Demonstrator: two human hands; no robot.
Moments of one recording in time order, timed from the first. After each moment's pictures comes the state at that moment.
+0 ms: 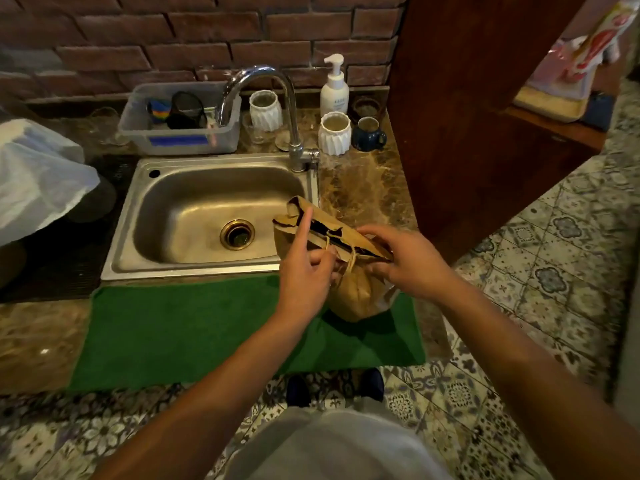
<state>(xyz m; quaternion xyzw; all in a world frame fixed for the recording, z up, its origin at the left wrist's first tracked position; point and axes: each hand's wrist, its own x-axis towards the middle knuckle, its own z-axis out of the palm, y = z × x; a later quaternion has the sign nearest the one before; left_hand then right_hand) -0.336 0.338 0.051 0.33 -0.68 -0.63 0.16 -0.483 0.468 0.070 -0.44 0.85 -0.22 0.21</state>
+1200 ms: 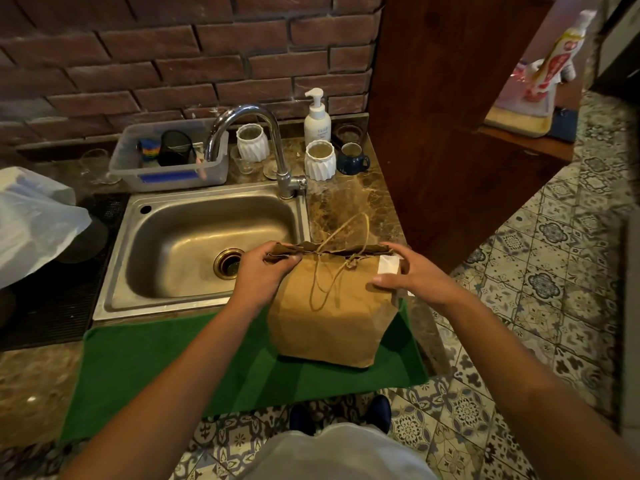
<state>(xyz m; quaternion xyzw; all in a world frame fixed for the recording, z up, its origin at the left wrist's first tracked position) -0.349 0.251 0.045 0.34 -0.72 -0.59 0.12 -0.524 0.497 0.028 -0.16 0.77 -0.46 0.42</state>
